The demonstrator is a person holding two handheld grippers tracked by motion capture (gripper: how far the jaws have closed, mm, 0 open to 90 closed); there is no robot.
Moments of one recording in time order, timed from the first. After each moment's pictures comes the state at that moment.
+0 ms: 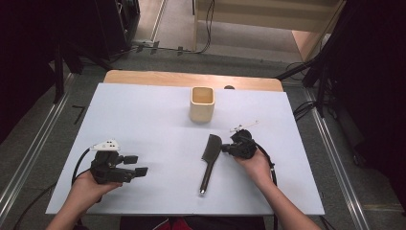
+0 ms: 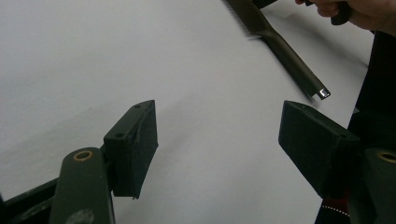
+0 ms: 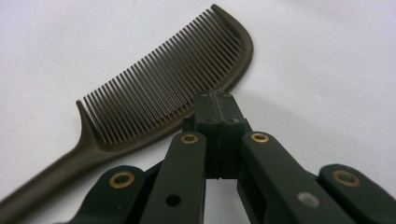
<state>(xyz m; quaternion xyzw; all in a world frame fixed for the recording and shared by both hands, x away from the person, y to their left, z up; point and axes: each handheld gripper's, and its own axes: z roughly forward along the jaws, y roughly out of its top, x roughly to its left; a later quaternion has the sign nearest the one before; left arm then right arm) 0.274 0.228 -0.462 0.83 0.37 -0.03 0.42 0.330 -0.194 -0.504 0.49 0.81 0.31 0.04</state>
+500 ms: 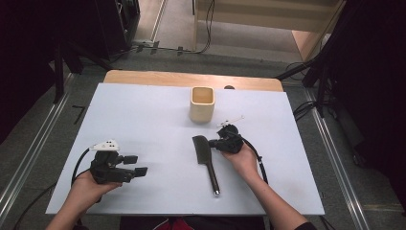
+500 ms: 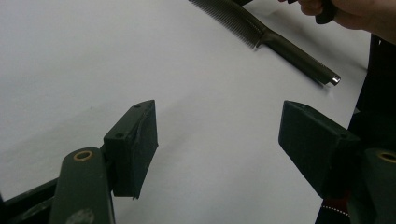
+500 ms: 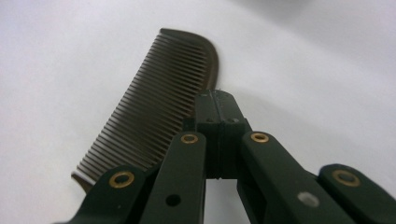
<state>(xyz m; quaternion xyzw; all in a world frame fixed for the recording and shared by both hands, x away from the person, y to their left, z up) 0.275 0.229 -0.462 0.82 0.37 -0.03 0.42 0.350 -0.157 -0.504 0.47 0.82 0.32 0.04</state>
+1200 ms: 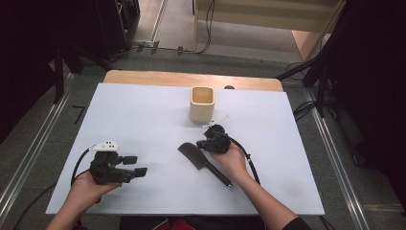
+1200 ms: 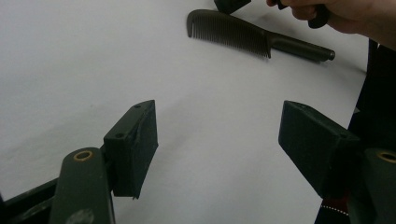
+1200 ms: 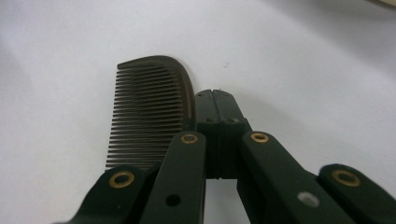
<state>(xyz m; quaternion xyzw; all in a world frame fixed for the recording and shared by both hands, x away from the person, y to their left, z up) 0.274 0.230 -0.462 0.83 0.37 -0.03 0.42 0.352 -0.119 -0.503 0.44 0.84 0.32 0.03</state>
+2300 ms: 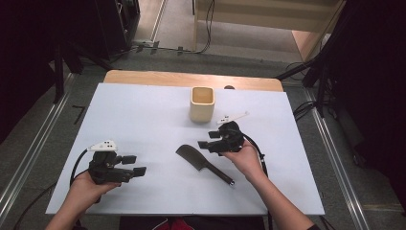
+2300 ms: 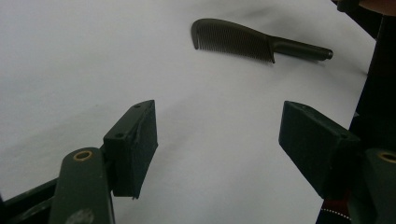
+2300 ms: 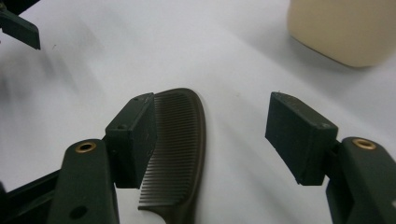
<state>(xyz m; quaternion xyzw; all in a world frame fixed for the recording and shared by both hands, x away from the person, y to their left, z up) 0.274 0.233 -0.463 0.82 0.38 -0.02 0.43 0.334 -0.156 -0.463 0.40 0.82 0.41 0.02</state>
